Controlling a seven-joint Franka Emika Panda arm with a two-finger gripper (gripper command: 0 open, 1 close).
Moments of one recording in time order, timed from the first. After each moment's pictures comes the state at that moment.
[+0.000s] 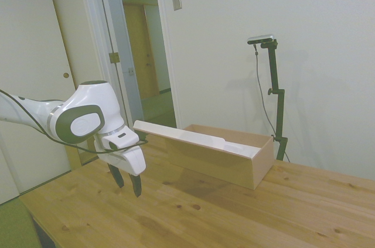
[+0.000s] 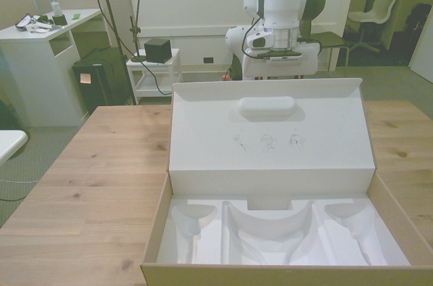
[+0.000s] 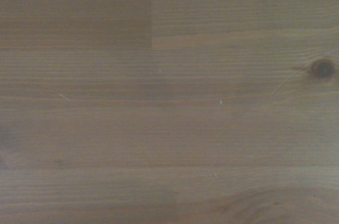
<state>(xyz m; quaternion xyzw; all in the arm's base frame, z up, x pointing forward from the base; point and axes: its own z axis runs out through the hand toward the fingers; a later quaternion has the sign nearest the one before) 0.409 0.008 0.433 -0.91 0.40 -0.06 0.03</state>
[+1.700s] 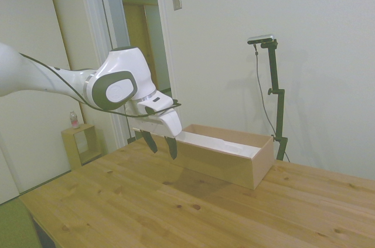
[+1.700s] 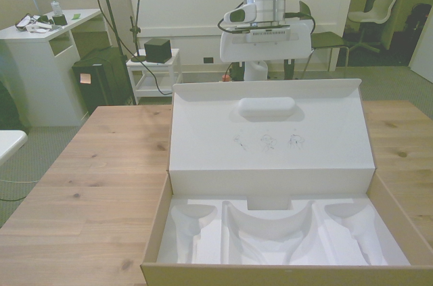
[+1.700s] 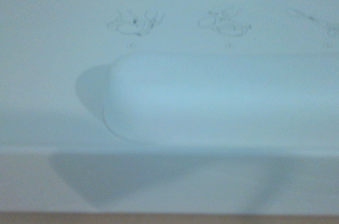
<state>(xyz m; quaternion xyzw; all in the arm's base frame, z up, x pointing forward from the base) 0.510 -0.052 0.527 -0.91 0.40 -0.13 0.06</state>
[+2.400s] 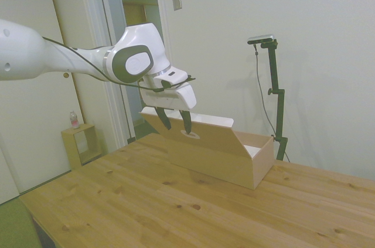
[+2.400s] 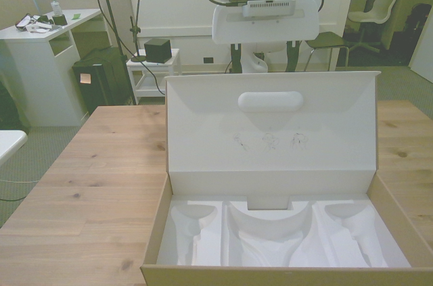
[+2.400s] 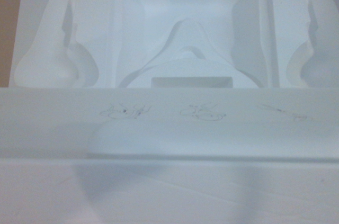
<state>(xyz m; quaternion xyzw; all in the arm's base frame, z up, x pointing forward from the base) 0.562 -0.066 0.583 -0.91 0.39 -0.14 0.06</state>
